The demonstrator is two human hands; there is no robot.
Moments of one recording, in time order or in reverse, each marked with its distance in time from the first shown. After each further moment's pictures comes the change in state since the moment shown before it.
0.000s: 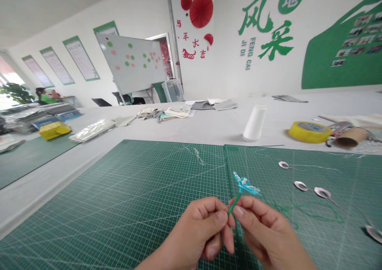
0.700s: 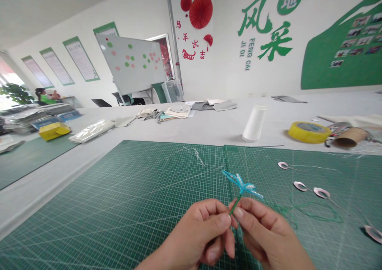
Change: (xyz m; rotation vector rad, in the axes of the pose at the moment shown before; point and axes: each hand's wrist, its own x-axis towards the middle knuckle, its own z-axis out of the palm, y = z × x) left_hand -0.001 0.000 0.000 -0.021 -0.046 -0.044; right_hand -0.002 0.001 -0.001 -0.022 -0.006 -0.014
